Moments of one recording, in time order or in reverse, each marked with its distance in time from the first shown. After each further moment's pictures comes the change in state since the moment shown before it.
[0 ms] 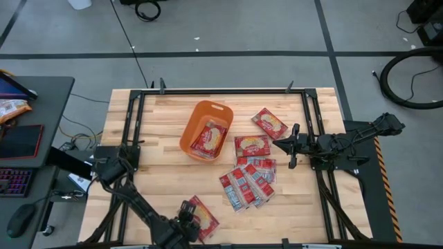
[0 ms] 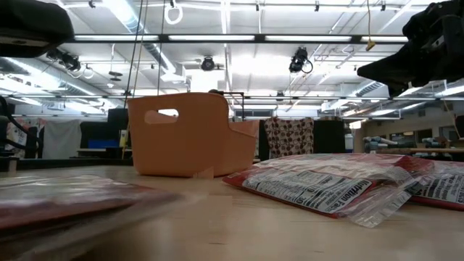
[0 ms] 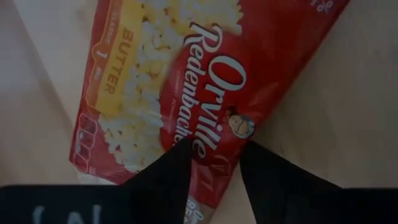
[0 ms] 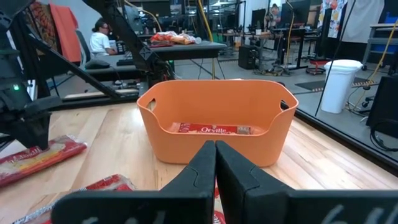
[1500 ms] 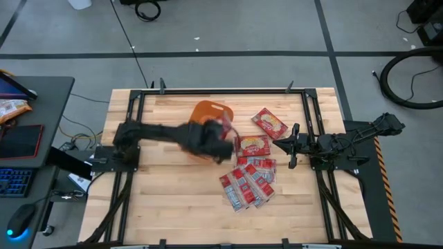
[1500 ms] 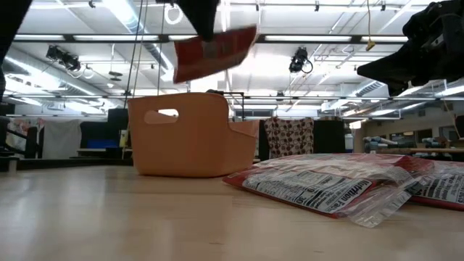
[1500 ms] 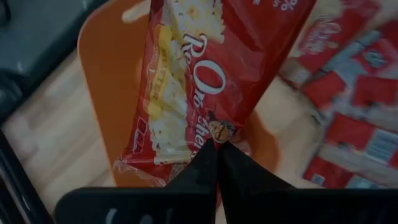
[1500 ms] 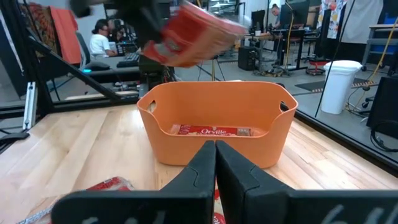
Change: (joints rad) left arm 0.695 -0.162 0.573 -0.632 -0.139 -0.522; right arm 0.000 0.002 0.000 0.010 0.000 0.000
